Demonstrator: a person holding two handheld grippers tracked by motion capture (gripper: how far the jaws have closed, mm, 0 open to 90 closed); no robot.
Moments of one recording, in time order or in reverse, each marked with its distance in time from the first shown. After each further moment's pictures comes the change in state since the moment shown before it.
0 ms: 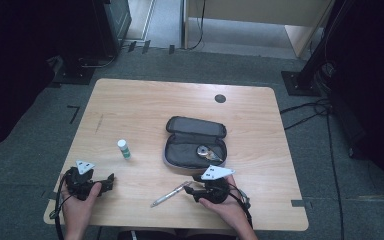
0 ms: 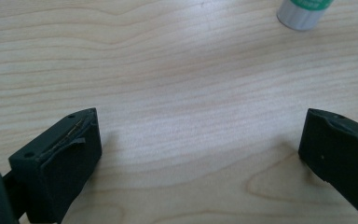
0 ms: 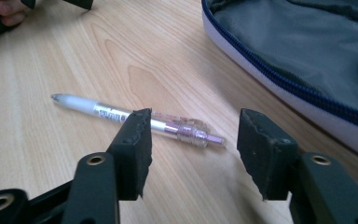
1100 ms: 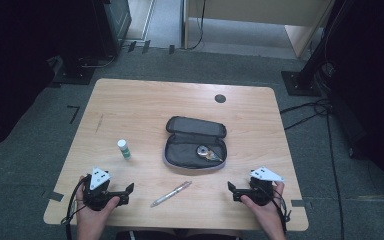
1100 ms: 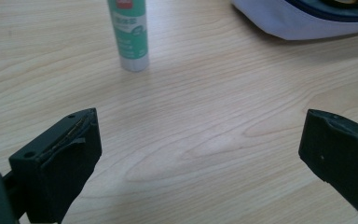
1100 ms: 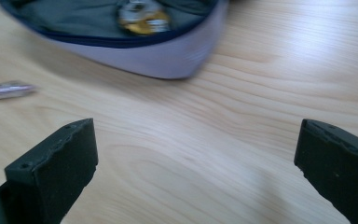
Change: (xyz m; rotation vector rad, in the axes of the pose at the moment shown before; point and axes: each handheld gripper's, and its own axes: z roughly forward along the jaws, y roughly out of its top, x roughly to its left) left arm -0.059 0.004 -0.038 -0.128 -0.237 0.090; right arm -0.056 -0.047 -0.097 -0.042 -0.435 0.234
